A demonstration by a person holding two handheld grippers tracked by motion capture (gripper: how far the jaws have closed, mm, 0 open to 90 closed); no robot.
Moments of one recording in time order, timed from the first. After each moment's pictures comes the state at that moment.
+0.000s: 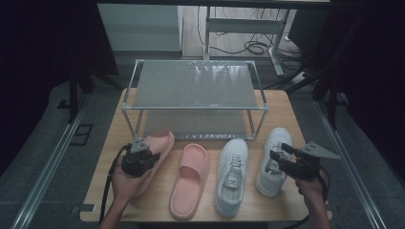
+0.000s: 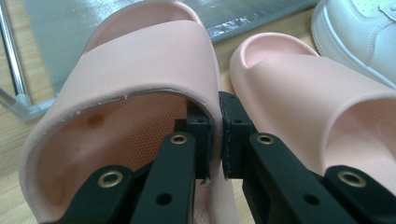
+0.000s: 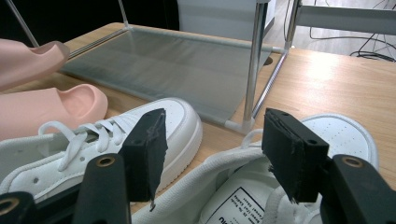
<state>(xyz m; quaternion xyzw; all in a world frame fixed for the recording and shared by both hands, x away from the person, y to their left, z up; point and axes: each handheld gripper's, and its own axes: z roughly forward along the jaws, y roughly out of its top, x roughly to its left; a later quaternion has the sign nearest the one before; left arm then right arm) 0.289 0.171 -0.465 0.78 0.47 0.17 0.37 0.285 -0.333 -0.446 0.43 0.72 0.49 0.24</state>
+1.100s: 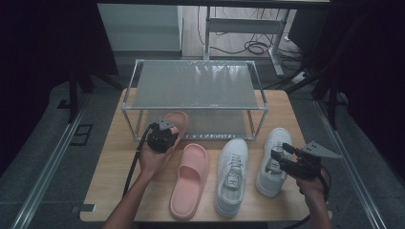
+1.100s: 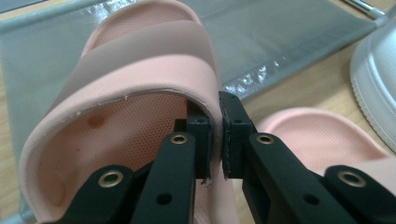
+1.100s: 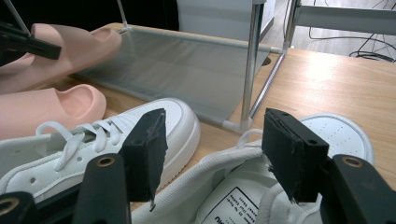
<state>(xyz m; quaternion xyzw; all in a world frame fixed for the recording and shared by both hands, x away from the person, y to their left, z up) 0.370 0.114 -0.470 0.79 0.46 0.21 0.36 0.286 -0.336 -0.445 0.43 0.72 0.49 0.24</state>
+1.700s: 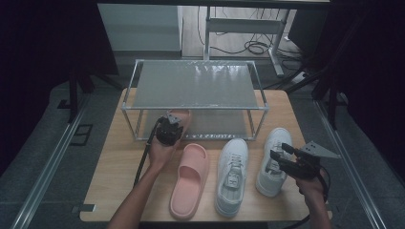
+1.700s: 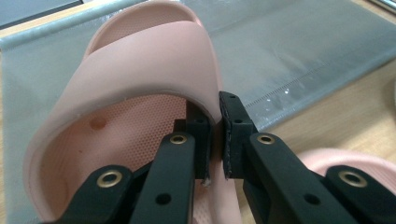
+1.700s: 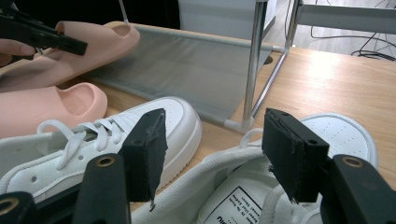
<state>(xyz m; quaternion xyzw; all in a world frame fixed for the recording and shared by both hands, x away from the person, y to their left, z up) 0.399 0.094 -0.481 0.78 0.47 0.23 0.34 0.287 -0.334 -0.446 0.43 0.72 0.49 0.24</state>
